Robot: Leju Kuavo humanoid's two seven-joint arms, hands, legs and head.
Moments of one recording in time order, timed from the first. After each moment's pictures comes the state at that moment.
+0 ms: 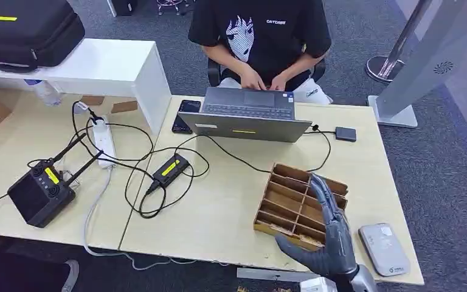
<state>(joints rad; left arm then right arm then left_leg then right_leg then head) 0.11 0.03 -0.48 -0.02 0.61 -0.23 -0.17 0.05 -0.18 0.37 -1.66 0.52 -0.58 -0.51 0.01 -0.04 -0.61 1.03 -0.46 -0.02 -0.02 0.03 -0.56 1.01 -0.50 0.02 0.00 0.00</state>
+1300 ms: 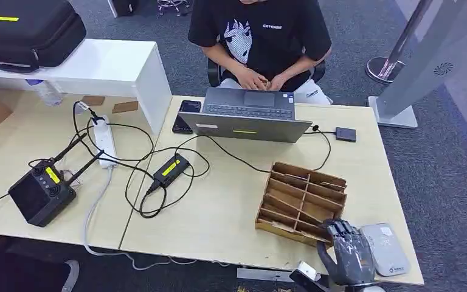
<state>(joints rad) 0.12 0.02 -0.51 -0.01 0.67 -0.21 -0.16 0.09 -0.26 0.28 -1.33 1.12 -0.66 -0.01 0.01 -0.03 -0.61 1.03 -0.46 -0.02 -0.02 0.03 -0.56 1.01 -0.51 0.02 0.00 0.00</state>
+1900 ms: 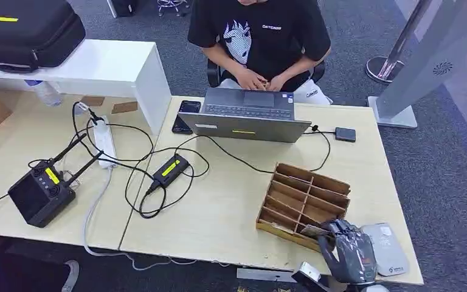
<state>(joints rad) 0.12 0.02 -0.54 -0.01 0.69 -0.21 -0.16 0.09 -0.23 0.24 -1.34 1.11 -0.70 -0.12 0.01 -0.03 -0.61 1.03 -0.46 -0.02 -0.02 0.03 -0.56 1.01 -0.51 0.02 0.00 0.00</state>
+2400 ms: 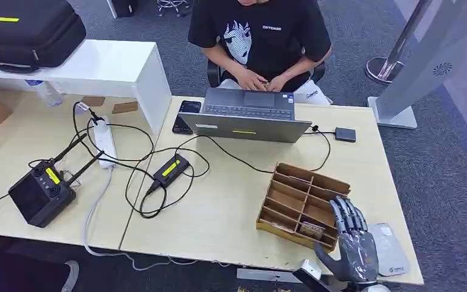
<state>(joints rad) 0.12 0.02 -0.55 -0.01 0.70 -0.21 -0.16 0.12 -0.17 0.16 -1.36 1.12 -0.70 -0.18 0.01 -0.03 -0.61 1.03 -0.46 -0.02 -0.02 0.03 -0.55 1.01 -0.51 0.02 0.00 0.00</state>
